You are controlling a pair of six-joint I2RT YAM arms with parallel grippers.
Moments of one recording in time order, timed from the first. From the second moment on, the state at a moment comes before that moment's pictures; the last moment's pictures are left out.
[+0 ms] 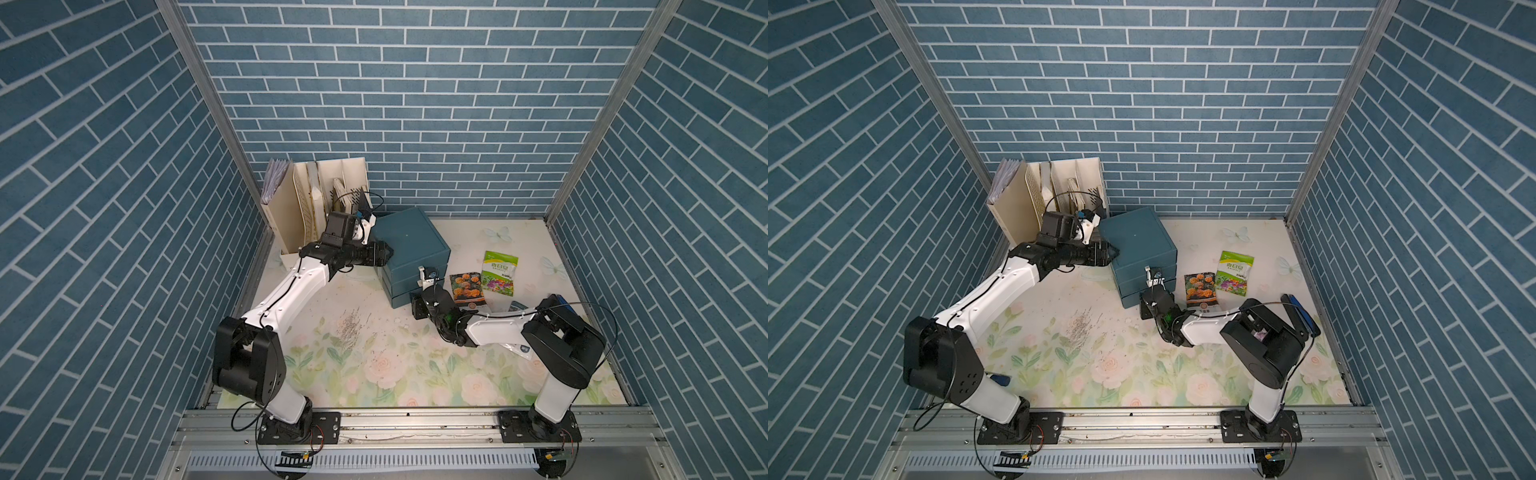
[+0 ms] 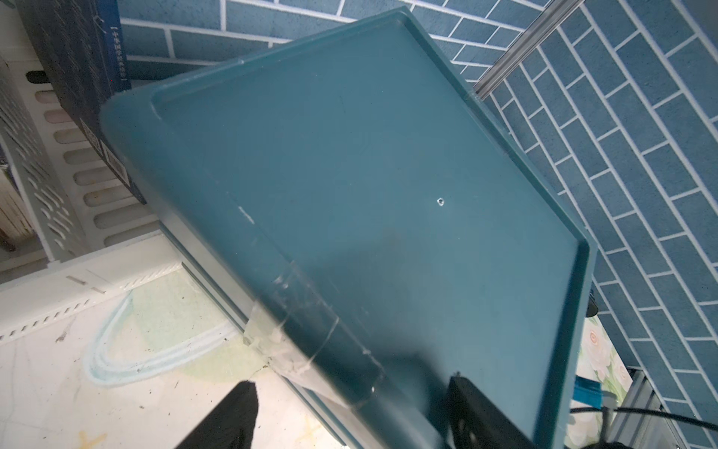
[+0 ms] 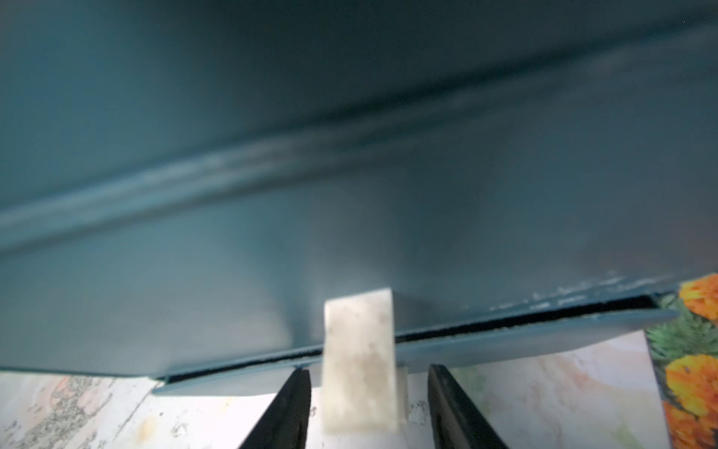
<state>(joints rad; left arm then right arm) -0.33 1.58 1.33 -0.49 0.37 -0.23 0.90 1.77 0.81 0.41 0.32 0.45</state>
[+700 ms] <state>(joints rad) -0.33 1.58 1.34 -0.49 0.36 -0.23 0.90 1.58 0.70 0.34 0.33 0.49</state>
